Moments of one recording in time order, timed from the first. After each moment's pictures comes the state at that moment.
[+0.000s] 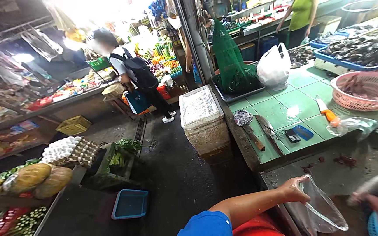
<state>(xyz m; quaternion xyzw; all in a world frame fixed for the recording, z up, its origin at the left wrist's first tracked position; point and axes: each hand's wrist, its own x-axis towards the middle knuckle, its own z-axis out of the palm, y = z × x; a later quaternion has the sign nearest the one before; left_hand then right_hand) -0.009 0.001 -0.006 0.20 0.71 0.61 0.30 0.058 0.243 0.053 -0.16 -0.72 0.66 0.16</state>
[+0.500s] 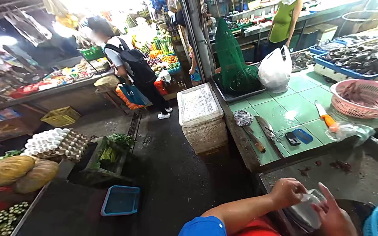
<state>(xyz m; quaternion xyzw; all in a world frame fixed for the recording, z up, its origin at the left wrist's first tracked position) 0.002 -0.023 -0.010 0.31 0.80 0.52 0.02 0.078 0.176 -0.004 0.05 -0.95 0.31 0.03</state>
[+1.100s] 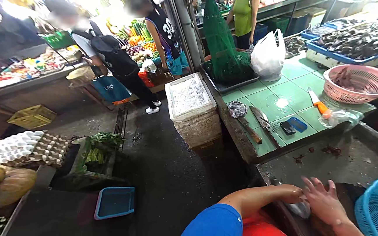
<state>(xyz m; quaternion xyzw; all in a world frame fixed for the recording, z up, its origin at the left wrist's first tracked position) -0.006 0.010 -0.079 0.46 0.77 0.31 0.32 0.071 0.158 -0.009 0.14 -0.99 0.03 -0.06</state>
